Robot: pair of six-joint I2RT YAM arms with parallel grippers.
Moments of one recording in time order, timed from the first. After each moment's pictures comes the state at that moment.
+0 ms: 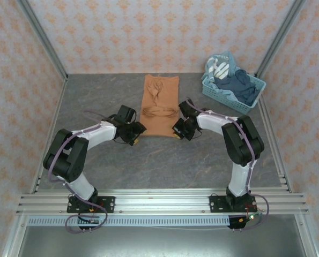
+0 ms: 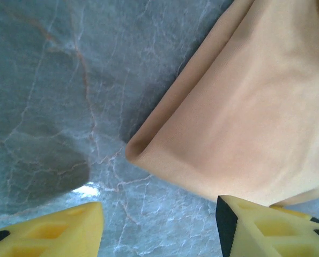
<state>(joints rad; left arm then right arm) -0.36 1.66 0.92 -0.33 0.23 -1.21 0.47 1.89 1.17 -0.51 -0.31 1.12</state>
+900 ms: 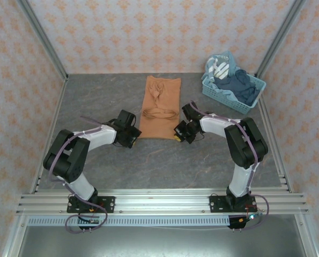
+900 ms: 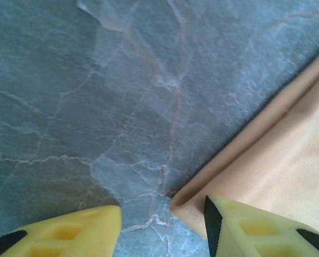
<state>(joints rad) -0.37 1.66 0.85 -0.30 0.10 -1.35 0.46 1.84 1.08 -0.45 -0.38 1.20</state>
